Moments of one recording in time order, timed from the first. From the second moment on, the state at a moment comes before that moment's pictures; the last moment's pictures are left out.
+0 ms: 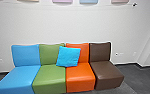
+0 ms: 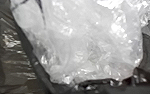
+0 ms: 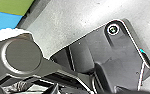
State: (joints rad) left arm 1.25 2.39 -1.90 -0.53 0.14 0.43; right arm -1.56 2.18 -1.50 0.15 0.16 0.09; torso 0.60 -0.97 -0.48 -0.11
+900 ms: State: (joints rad) left arm 1.30 2.57 -2.14 -0.53 0.12 0.47; right arm -1.56 2.32 -1.65 0.15 0.16 0.08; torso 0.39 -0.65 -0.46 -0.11
